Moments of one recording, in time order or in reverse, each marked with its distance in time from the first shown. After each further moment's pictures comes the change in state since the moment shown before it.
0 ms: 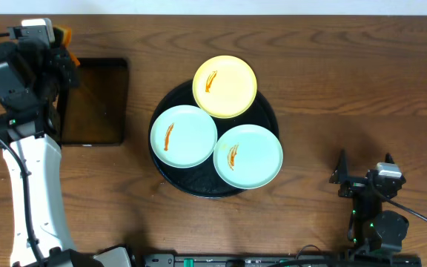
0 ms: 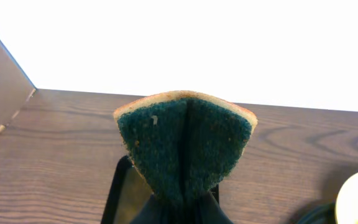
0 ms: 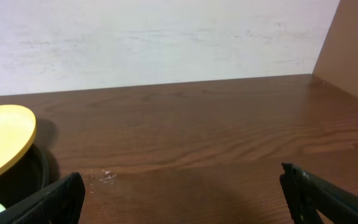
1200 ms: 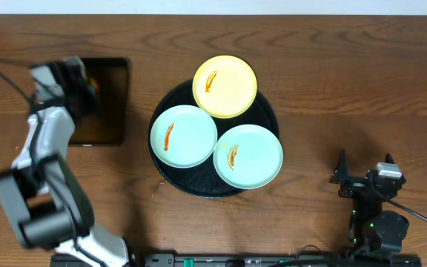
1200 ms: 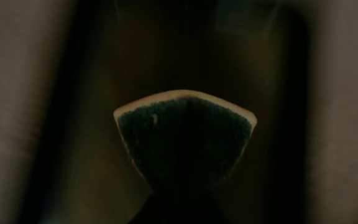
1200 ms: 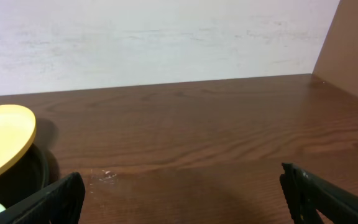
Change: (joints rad) left arm 0.000 0.418 -0.090 -0.078 -0.143 0.041; right arm 0.000 0.000 0.000 0.000 0.000 0.000
